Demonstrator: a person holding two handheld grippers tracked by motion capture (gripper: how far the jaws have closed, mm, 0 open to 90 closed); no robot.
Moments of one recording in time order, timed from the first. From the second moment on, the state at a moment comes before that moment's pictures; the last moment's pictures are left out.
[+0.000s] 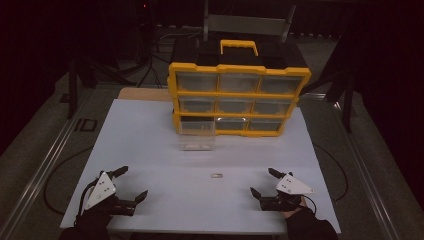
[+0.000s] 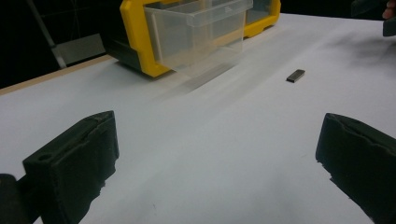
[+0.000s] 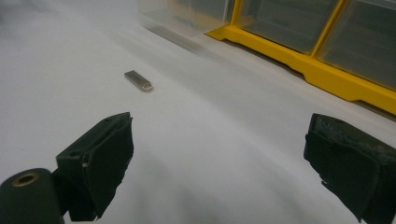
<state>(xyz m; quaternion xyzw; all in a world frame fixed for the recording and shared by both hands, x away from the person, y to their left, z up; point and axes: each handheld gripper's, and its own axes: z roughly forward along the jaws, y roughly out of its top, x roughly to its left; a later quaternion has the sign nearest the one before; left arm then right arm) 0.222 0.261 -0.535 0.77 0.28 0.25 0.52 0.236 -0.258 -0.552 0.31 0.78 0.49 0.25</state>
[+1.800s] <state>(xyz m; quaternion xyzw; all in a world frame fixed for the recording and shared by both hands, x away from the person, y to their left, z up) 0.250 0.216 -0.465 0.82 0.19 0.20 0.50 0.234 -0.250 -0.549 0.30 0.78 0.47 0.27</state>
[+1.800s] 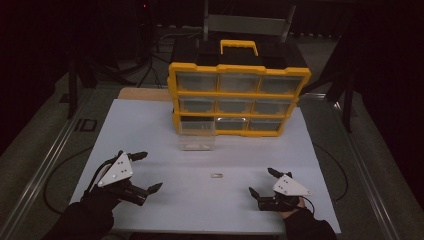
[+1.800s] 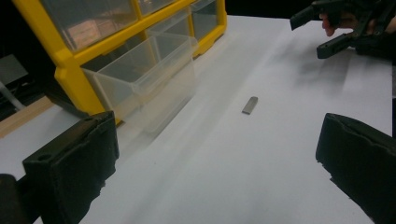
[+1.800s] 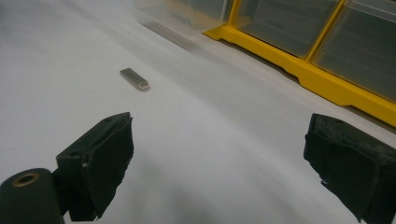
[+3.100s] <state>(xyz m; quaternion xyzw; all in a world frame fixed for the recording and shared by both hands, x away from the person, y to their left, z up) 0.292 0.128 -0.443 0.87 0.09 0.13 0.47 0.234 -0.250 -0.548 0.30 0.78 0.48 0.27</state>
